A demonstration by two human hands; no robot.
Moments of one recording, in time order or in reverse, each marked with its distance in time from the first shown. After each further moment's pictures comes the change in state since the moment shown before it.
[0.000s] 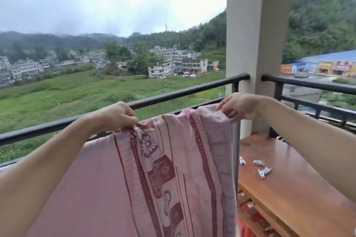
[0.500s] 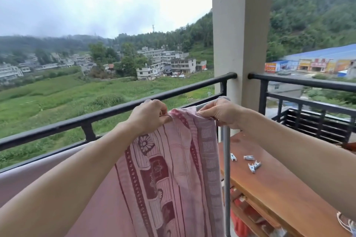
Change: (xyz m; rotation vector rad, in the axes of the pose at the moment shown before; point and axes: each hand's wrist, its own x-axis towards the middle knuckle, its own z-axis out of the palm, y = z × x) left_hand 0.028 0.069 0.056 0.209 0.253 0.357; right_hand -0.026 0.003 0.058 0.050 0.165 -0.145
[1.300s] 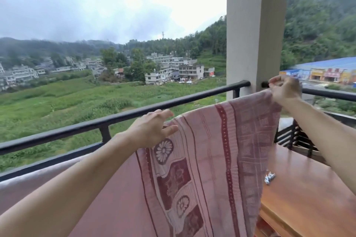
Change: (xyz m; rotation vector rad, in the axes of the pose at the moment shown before) left_hand -0.045 -0.037 -0.031 0.038 -0.105 -0.029; right_hand 0.026 0.005 -0.115 -0.342 1.074 -0.157
